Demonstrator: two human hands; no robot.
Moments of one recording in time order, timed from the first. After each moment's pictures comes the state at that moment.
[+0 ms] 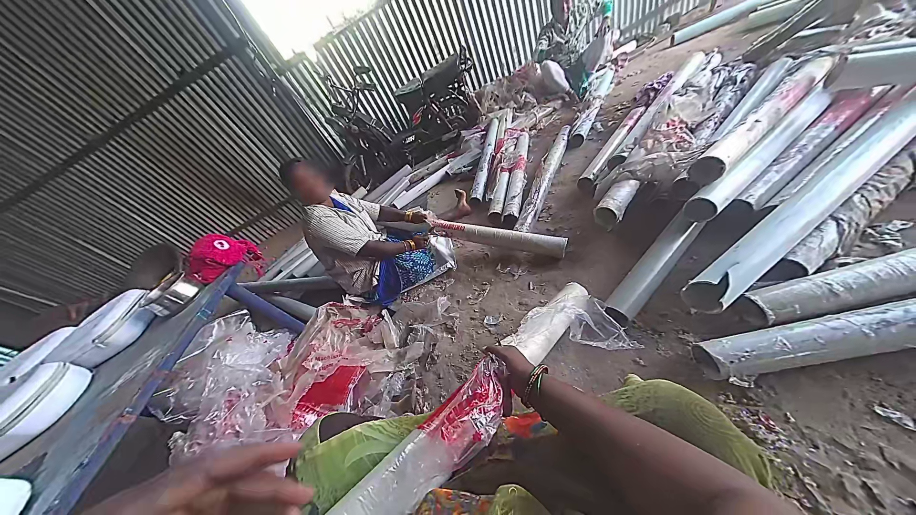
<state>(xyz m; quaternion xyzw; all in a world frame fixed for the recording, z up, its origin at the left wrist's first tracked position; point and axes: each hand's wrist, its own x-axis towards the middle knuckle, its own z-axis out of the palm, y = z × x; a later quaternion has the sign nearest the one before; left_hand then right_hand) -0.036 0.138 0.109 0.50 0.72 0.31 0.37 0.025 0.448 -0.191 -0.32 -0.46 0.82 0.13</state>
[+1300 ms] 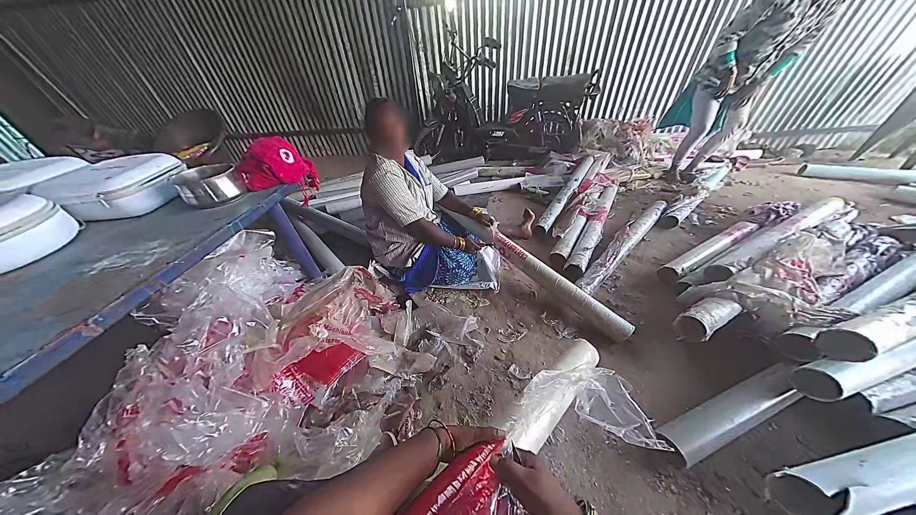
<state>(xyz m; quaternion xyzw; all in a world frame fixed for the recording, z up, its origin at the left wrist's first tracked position) -0.221 0.336 -0.227 0.15 0.64 0.32 0.68 -0.051 0.414 -0.153 -0.28 -0.65 0.70 -0.06</state>
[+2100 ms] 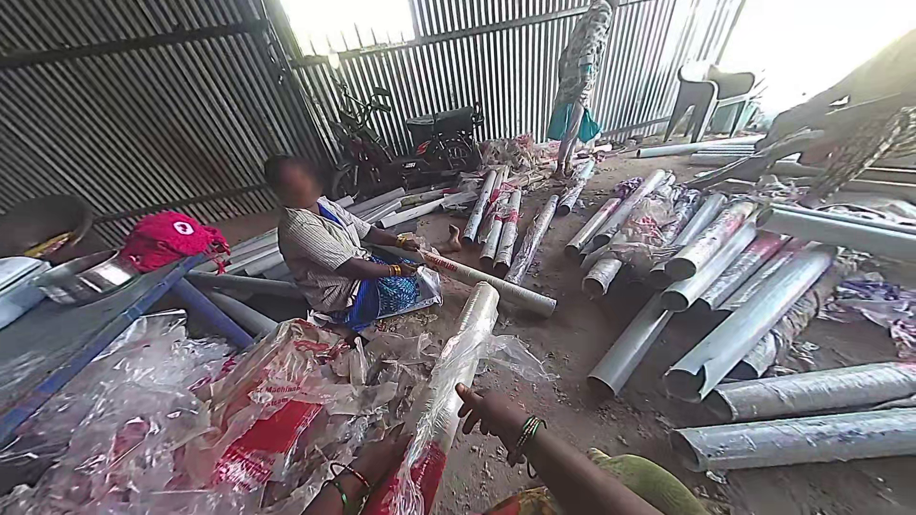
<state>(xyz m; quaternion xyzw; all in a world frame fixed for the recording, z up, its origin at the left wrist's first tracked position) -0.187 0.264 -0.122 0.28 0.85 0.21 0.41 -0.044 0.451 -0.117 -0.32 -0.74 0.59 -0.09</state>
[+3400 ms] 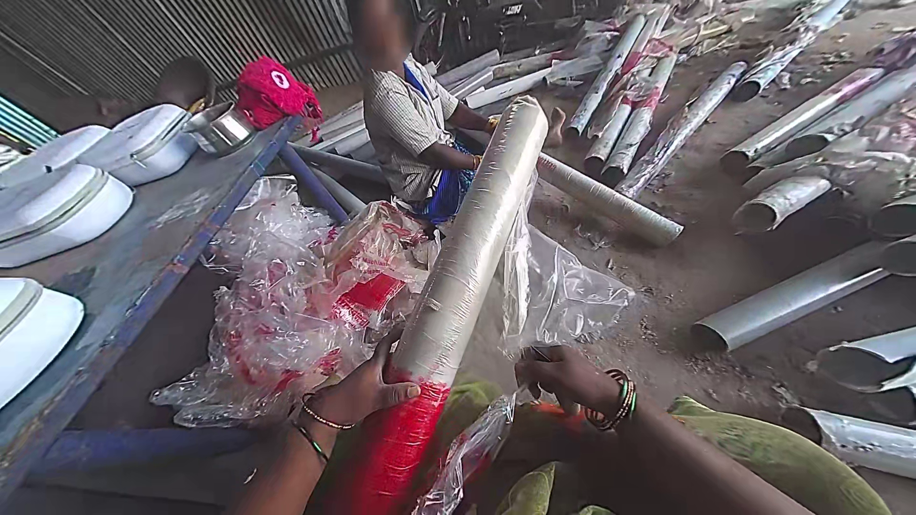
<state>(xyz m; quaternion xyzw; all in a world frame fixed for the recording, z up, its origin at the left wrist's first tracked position) -0.205 0.106 -0.094 0.28 0.81 0.38 0.33 -0.041 0.394 -0.129 -0.12 -0.73 0.67 -0.12</state>
